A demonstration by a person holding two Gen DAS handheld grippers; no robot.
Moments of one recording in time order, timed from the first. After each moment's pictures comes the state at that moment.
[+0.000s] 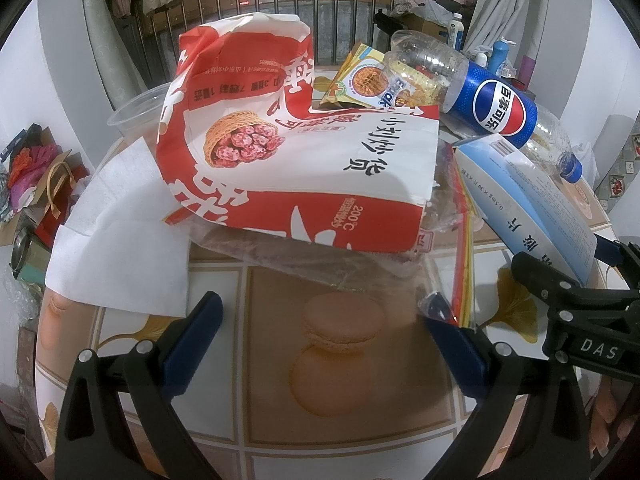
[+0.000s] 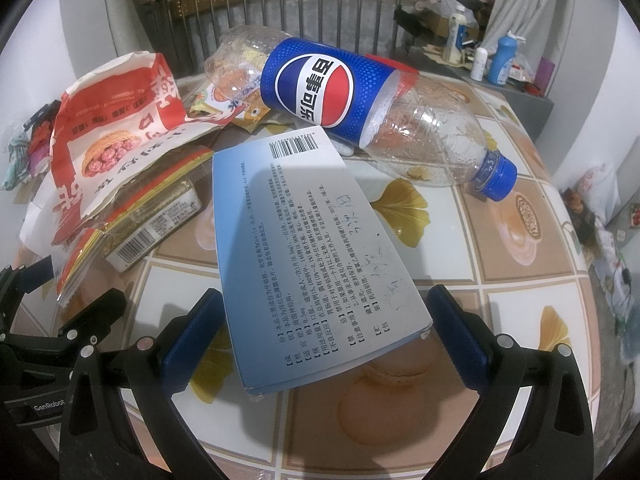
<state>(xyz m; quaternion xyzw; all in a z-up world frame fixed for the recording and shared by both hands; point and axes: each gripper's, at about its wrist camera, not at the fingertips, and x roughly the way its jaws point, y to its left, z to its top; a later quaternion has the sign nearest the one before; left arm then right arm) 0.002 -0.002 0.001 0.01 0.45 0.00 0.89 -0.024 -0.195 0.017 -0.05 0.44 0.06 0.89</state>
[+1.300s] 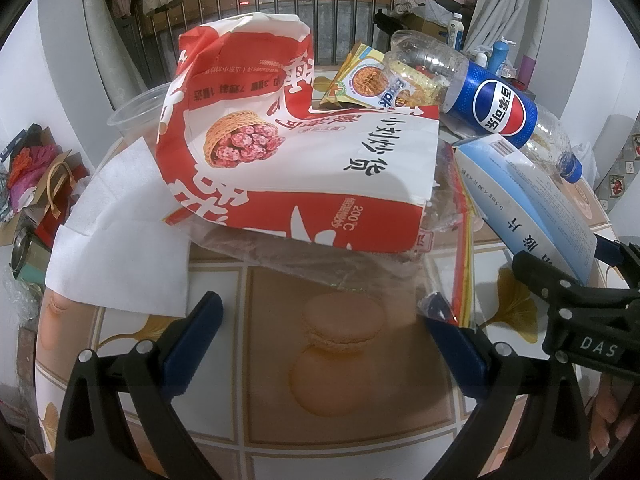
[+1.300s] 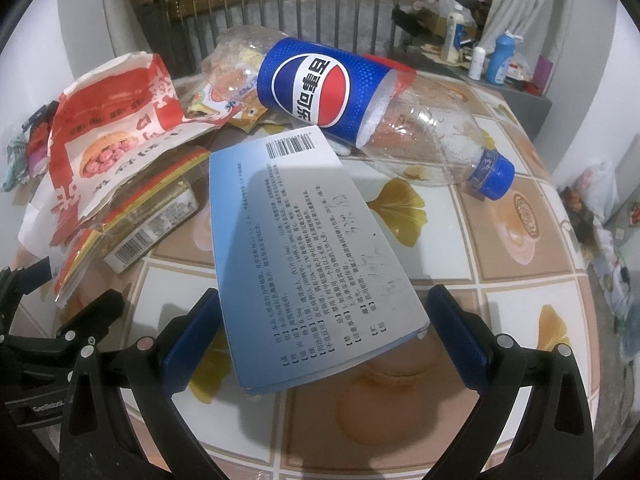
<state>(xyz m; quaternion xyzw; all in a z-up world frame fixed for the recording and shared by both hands) 0.002 -0.001 0.001 0.01 0.45 0.00 0.89 -0.023 -0.191 0.017 -0.05 0.45 0.05 0.89</state>
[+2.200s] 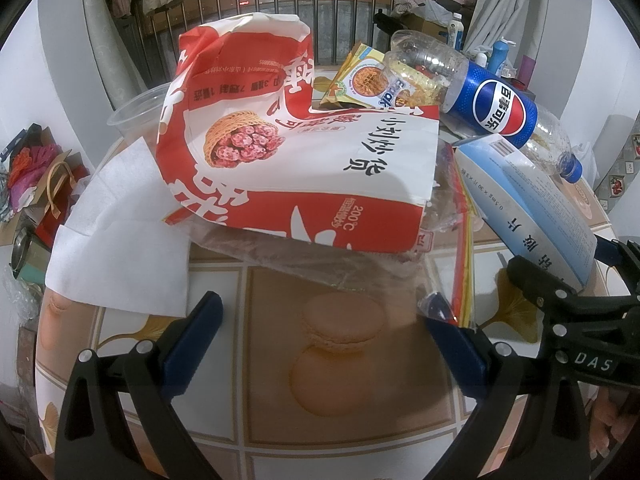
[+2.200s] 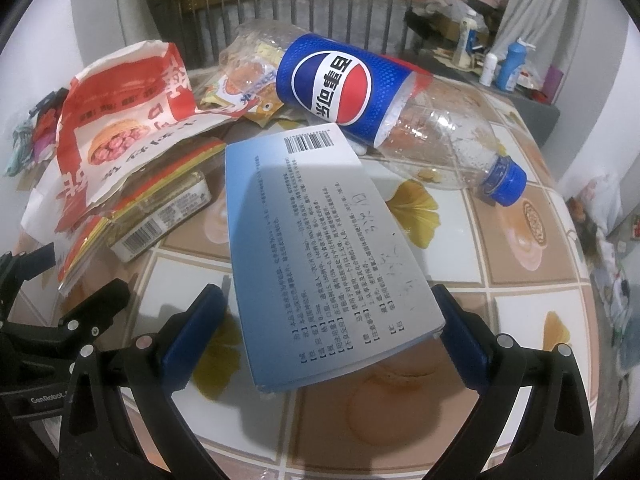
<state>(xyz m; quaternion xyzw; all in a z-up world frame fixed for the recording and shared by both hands) 0.002 -0.001 0.001 0.01 0.45 0.00 0.89 -0.031 -0.183 0.018 -0.06 0.45 0.07 0.89</state>
